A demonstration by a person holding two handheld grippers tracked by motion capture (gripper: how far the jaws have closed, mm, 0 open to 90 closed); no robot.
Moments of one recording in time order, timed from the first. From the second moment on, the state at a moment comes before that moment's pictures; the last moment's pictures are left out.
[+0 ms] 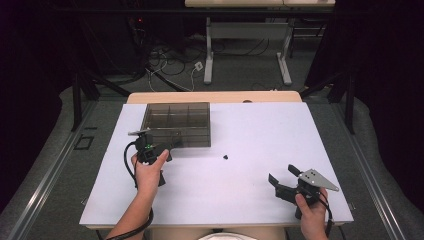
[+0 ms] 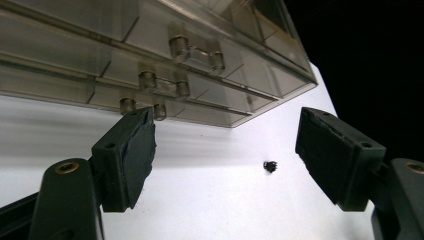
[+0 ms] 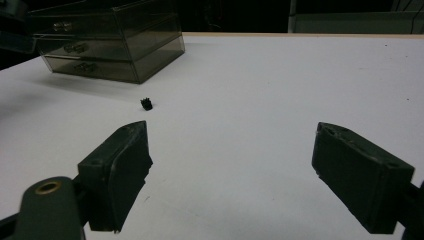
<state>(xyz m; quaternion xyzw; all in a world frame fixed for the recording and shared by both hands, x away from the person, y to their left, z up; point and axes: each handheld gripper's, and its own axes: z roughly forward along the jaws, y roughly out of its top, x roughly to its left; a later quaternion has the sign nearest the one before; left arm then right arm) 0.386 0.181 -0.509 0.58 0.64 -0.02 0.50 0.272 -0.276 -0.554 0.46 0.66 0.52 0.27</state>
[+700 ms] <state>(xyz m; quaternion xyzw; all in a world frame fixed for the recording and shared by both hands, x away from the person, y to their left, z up) 0.402 0.176 -0.531 0.57 0.68 -0.05 0.47 0.272 -0.275 -0.554 0.46 0.66 0.52 0.27</state>
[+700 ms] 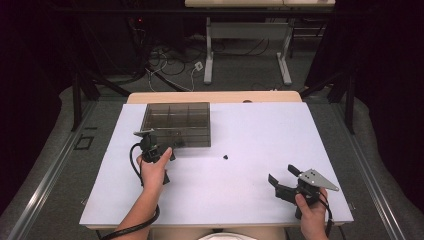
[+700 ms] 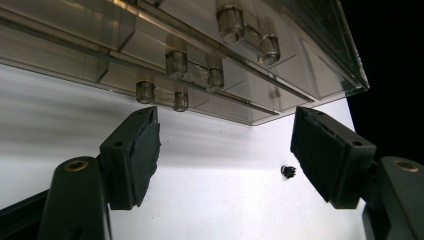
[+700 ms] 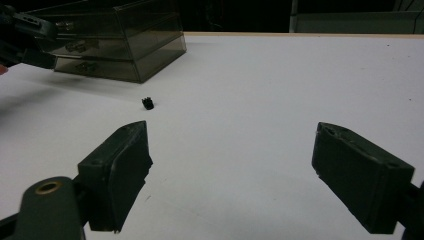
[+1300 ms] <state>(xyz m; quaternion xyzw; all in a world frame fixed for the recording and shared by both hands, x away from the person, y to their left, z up) 0.411 0.163 -0.542 0.56 0.69 -0.06 0.46 0.272 -0.276 -0.554 0.46 0.66 0.53 0.27</state>
